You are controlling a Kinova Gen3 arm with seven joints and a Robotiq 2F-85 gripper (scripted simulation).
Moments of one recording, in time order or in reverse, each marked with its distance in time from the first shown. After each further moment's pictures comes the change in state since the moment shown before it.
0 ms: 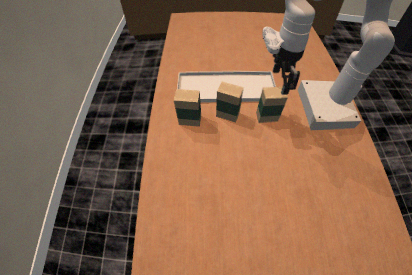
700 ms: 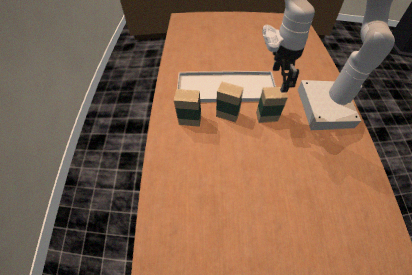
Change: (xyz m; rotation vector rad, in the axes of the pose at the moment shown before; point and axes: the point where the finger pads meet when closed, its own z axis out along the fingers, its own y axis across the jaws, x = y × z) arm -0.001 0.009 -0.001 -0.010 0.000 0.014
